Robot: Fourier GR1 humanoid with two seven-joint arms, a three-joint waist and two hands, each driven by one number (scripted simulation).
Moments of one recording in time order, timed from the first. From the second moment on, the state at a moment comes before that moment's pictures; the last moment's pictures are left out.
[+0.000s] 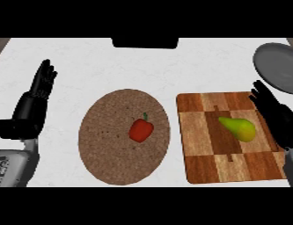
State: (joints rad) left arm -0.22 0.31 -0.05 -1.45 0.09 0.15 -0.17; right arm -0.15 -0.44 0.06 -1.38 -0.32 0.01 0.09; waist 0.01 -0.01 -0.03
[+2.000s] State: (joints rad) left arm -0.34 0.26 -0.07 -1.40 0.12 0.15 0.05; right arm -0.83 -0.79 0.21 -1.23 -0.30 1.02 -0.19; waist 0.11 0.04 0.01
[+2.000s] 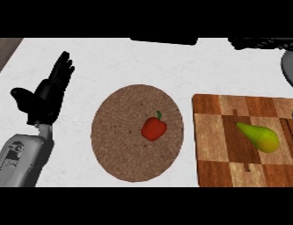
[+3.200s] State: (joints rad) left arm -0.29 0.27 -0.05 -1.42 0.12 0.15 0.04; right arm -0.79 -0.80 0.46 -1.30 -0.03 0.95 -0.33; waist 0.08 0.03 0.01
